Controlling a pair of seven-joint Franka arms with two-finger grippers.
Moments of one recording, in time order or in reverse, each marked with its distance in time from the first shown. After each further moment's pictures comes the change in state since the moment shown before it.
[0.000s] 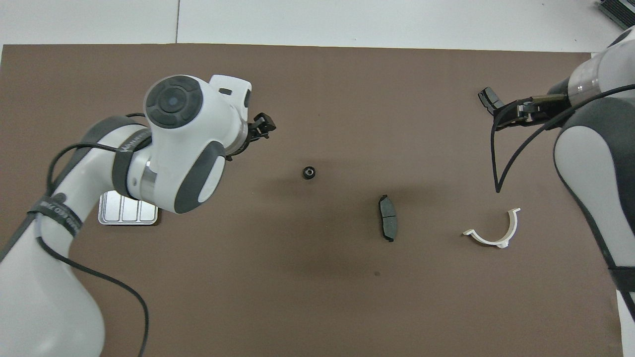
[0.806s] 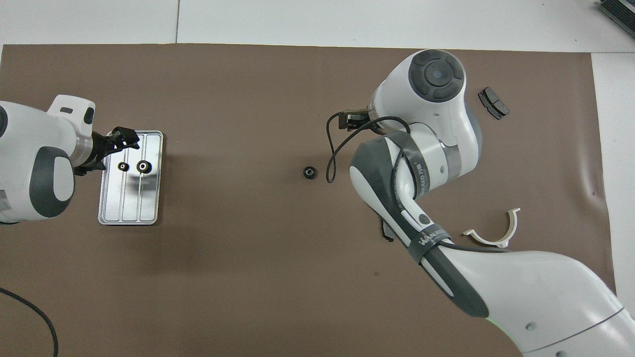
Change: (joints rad) left arm 0.424 -0.050 0.001 -0.324 0.010 0.265 0.445; right arm 0.344 0.314 0.005 0.072 -0.032 0.311 0.383
